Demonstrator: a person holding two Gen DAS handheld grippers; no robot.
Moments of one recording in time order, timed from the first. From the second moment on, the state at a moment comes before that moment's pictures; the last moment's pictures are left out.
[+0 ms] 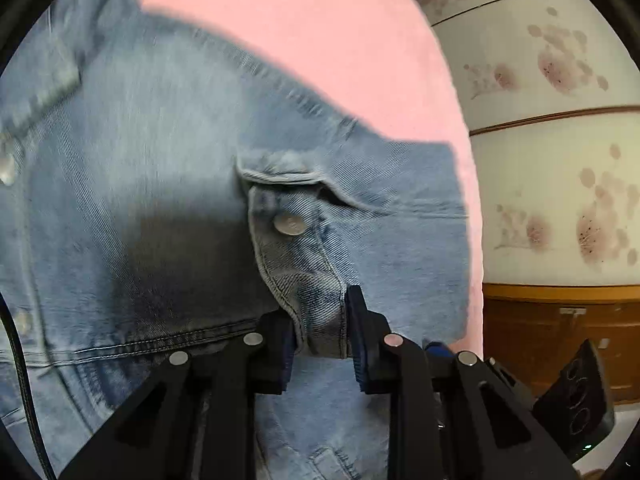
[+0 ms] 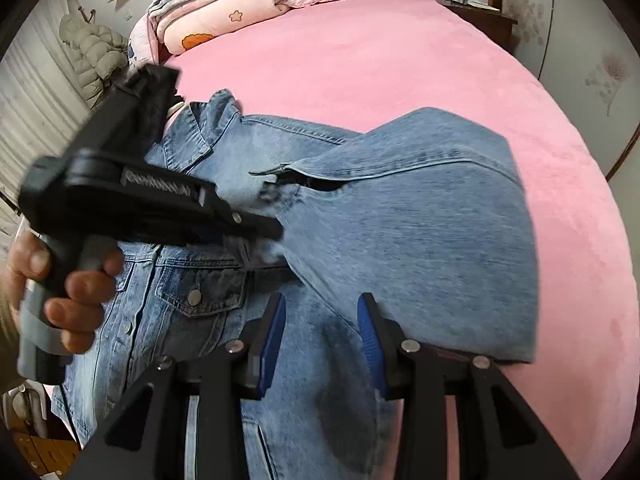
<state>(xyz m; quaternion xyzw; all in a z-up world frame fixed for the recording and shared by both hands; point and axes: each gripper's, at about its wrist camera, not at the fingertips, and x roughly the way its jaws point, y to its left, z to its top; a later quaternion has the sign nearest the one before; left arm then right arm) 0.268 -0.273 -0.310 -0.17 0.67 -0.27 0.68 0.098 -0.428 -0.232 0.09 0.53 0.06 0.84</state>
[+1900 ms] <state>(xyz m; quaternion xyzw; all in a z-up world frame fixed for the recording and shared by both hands) 0.194 0.020 -0.285 -0.21 0.60 -0.05 0.77 0.100 -0.383 -0.259 -0.09 0.59 0.03 0.81</state>
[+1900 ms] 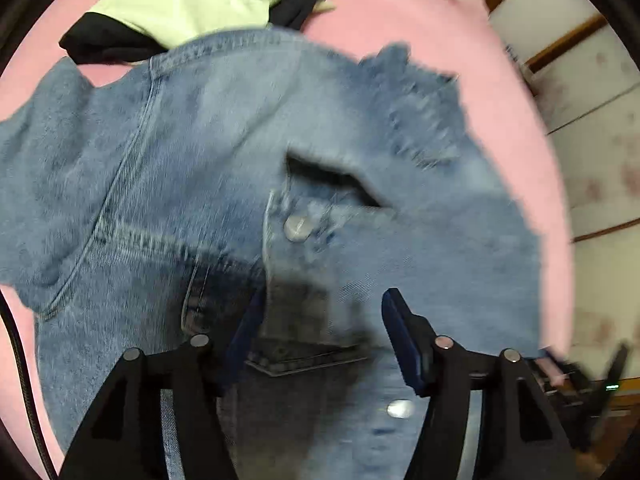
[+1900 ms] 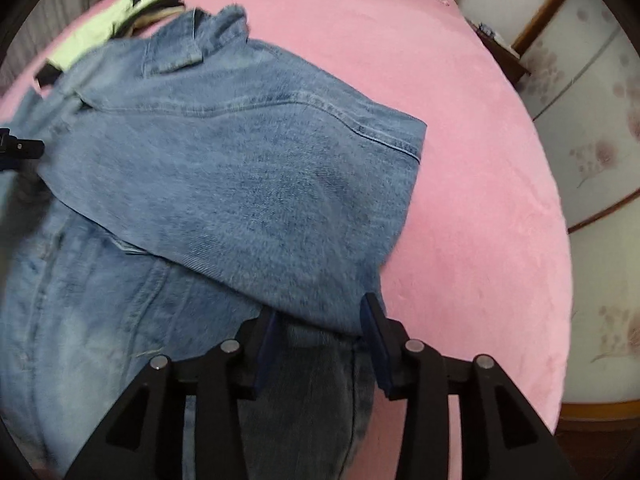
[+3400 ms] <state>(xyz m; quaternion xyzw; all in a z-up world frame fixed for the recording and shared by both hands) 0.271 0.004 -0.294 -0.07 0.59 -0.02 0.80 0.249 -0.482 -0.282 0.14 0.57 -0.01 0.81</state>
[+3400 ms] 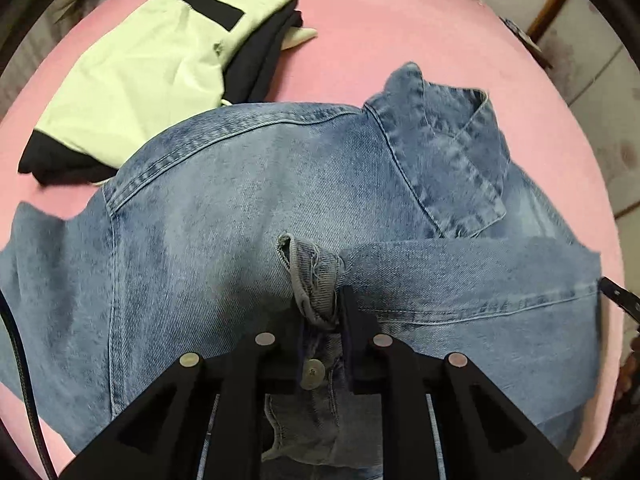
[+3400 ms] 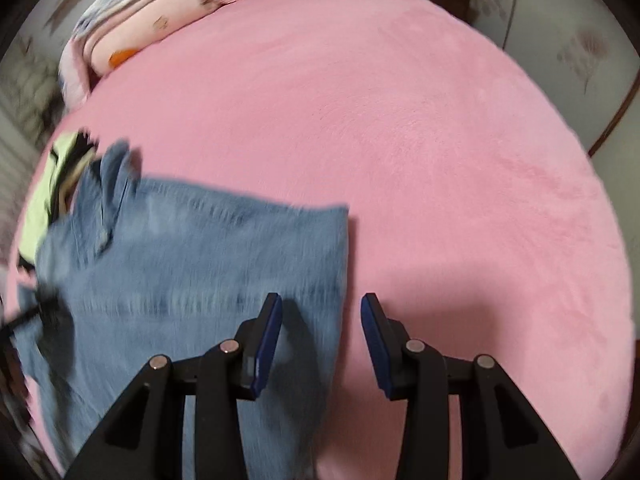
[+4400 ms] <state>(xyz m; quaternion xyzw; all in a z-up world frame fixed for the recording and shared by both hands) 0.162 -0.058 -0.305 -0.07 0.61 0.04 0.79 0.108 -0.397 -0.288 -0.02 0.57 0.02 0.82</state>
